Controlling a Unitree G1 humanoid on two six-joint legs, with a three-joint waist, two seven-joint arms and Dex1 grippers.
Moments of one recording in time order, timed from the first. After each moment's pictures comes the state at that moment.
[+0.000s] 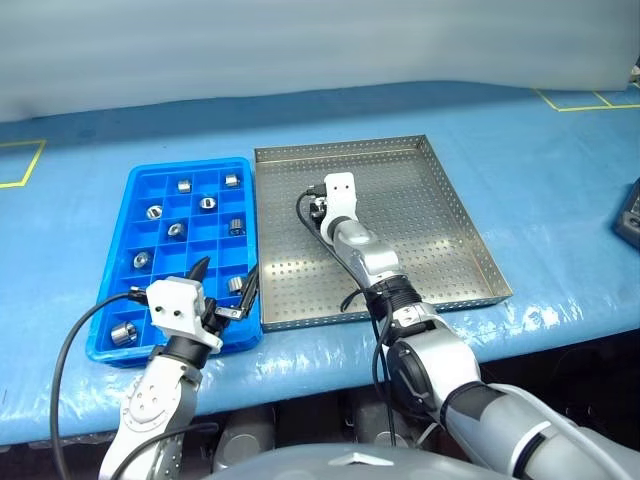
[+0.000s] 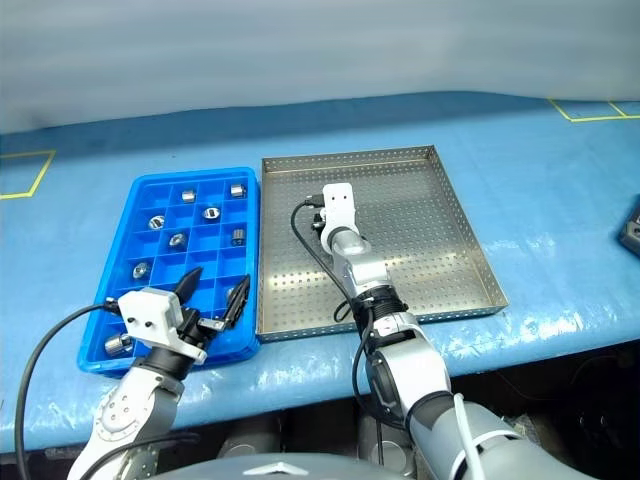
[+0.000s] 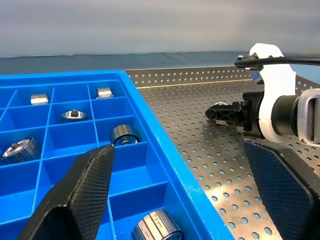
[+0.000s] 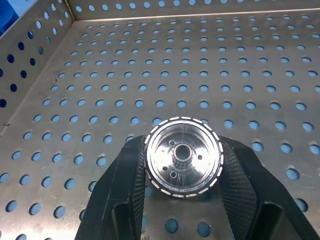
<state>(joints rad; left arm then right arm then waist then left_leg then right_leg) 0.44 0.16 -0.03 -0.71 -0.25 0.27 -0.18 -0.81 0.13 0.00 0.79 0.08 0.29 -0.02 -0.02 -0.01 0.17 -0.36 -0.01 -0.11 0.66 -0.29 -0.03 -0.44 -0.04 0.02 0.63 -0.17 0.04</state>
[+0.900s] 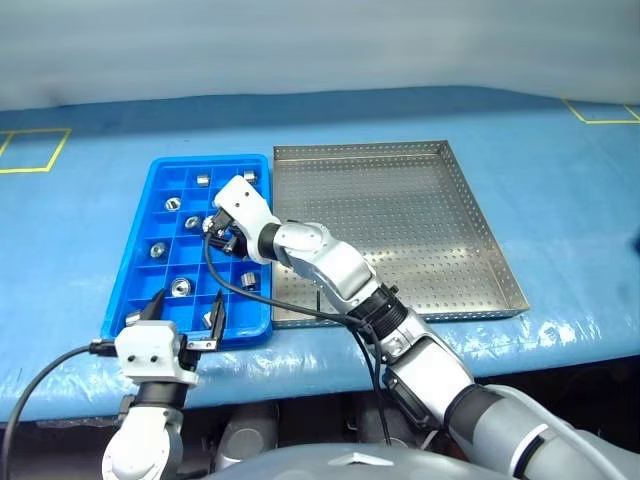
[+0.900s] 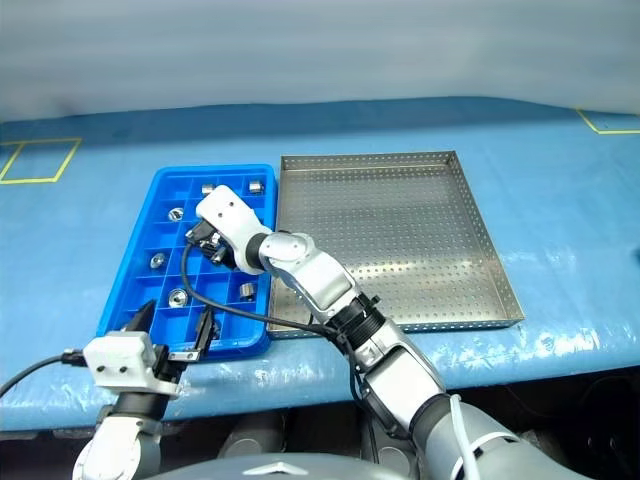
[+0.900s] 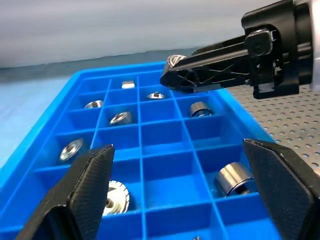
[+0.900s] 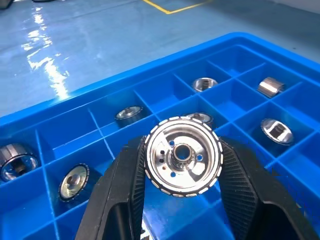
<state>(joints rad) 0.73 0.08 0.00 -0.71 -0.08 0.01 -0.08 -0.78 0.14 0.49 0.28 0.16 0.59 0.40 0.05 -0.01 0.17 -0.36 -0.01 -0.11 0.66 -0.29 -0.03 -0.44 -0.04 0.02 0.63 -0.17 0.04</state>
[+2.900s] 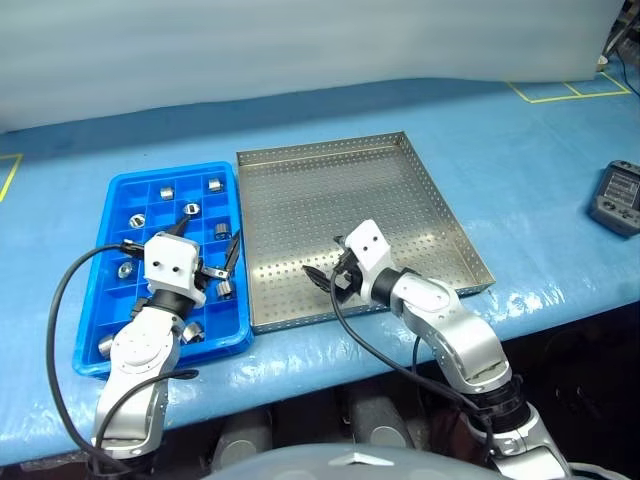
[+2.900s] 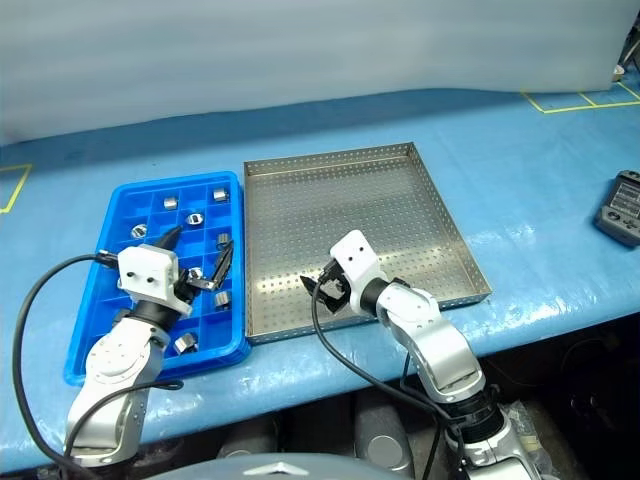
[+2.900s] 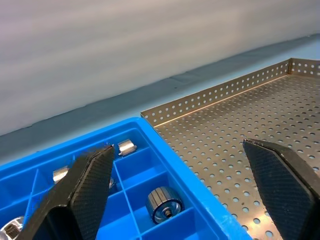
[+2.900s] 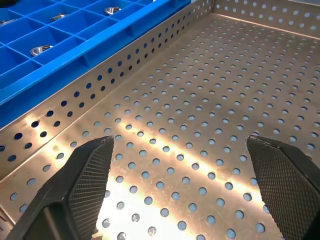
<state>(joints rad) 0.17 0.27 0.07 -0.55 -0.11 0.28 -0.20 -0.21 -0.29 0.29 -0.41 0.19 0.73 0.42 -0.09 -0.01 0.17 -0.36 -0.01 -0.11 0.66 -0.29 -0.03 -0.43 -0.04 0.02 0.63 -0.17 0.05</state>
